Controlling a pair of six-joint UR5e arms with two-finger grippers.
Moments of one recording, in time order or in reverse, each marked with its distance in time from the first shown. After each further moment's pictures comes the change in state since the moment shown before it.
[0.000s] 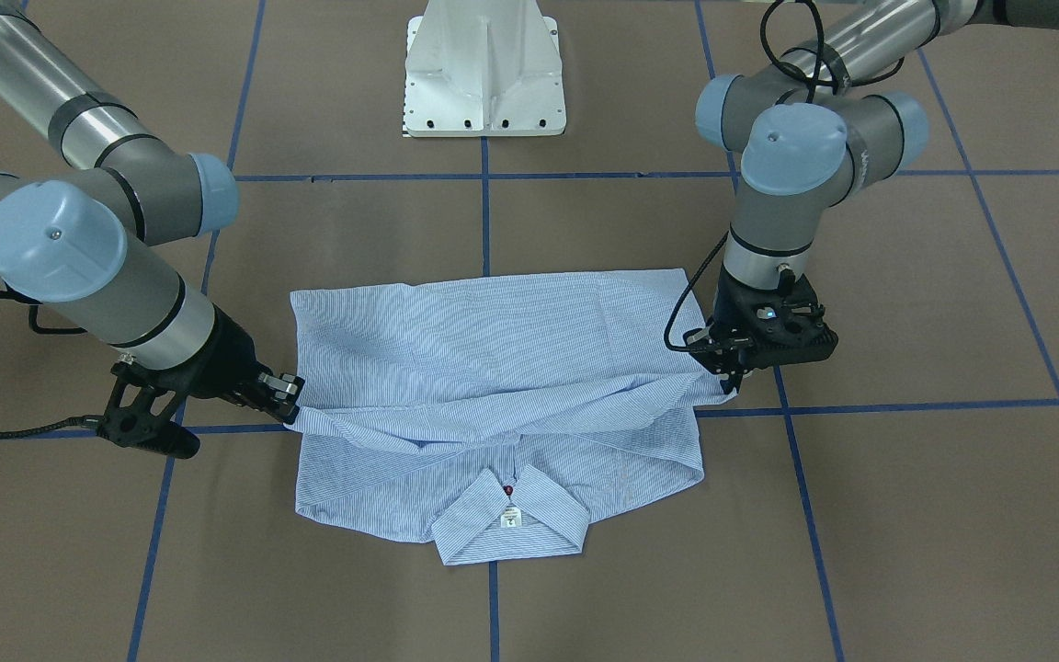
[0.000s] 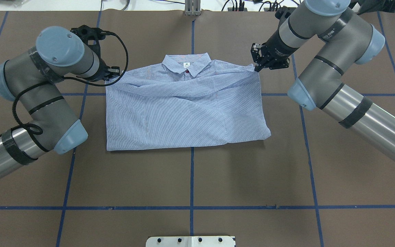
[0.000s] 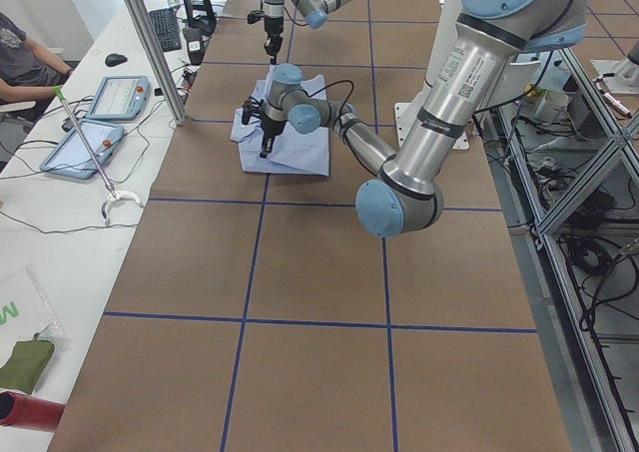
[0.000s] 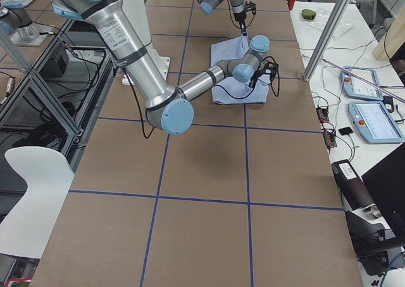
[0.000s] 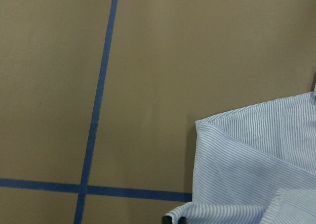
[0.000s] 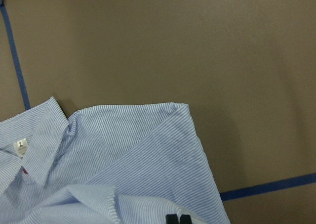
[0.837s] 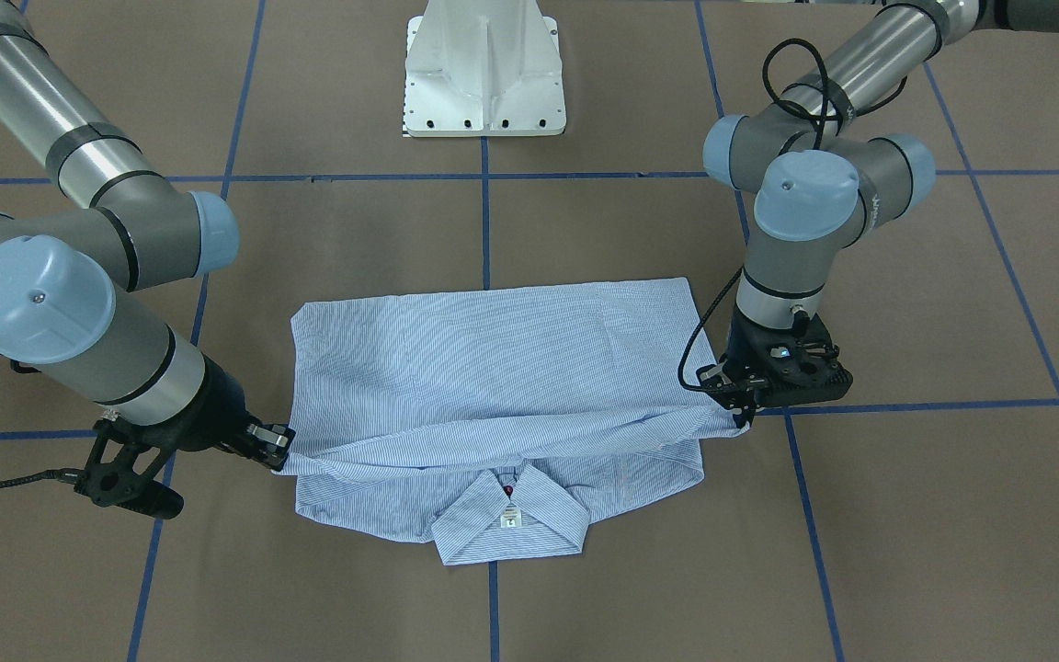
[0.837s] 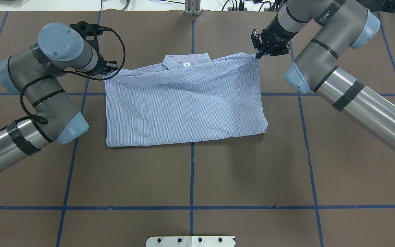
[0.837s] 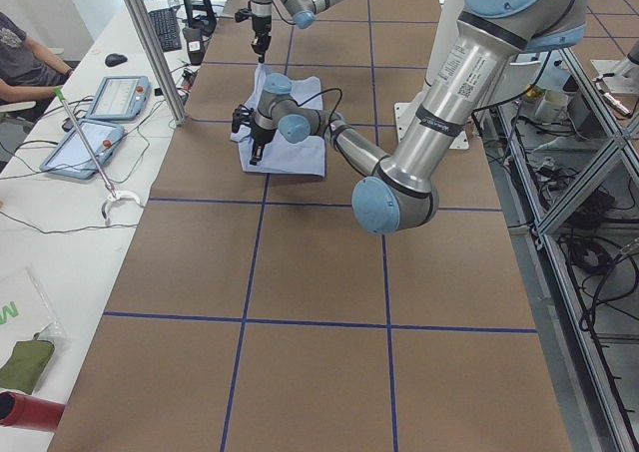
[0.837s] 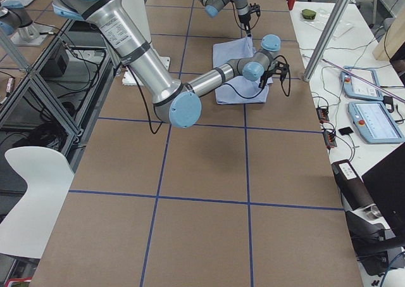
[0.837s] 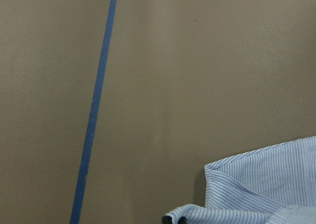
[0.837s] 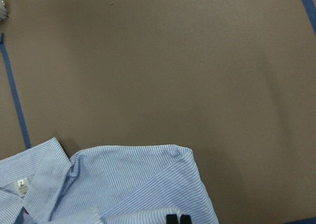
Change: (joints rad) left arm -0.027 -0.017 0.093 -0.073 0.001 0.013; right arm 0.040 0.081 -0.121 0.001 -0.001 -0.030
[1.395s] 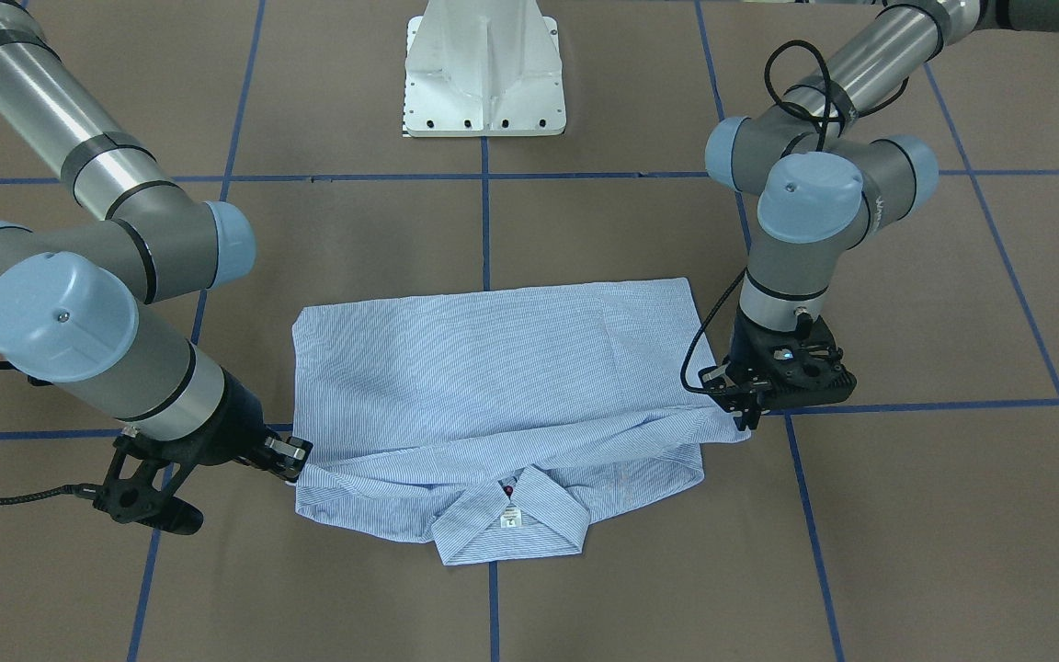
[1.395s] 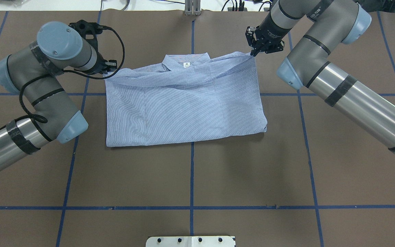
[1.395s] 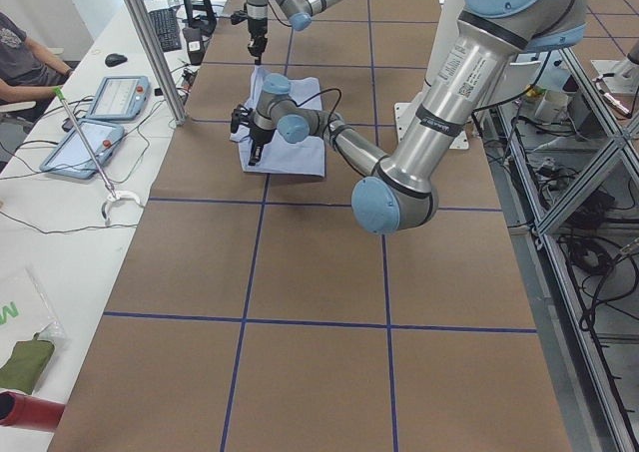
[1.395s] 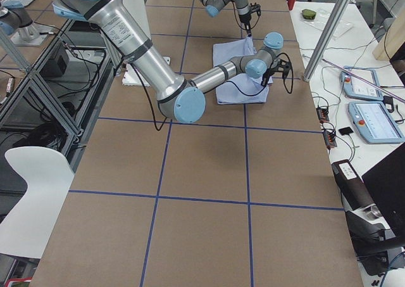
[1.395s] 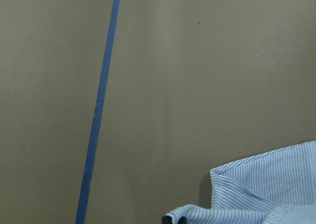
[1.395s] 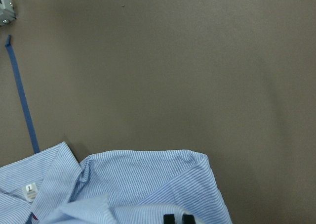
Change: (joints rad) left arm -0.005 -0.003 0.000 -0.003 -0.001 0.002; right arm -0.005 0.039 -0.046 0.002 -0.004 -0.002
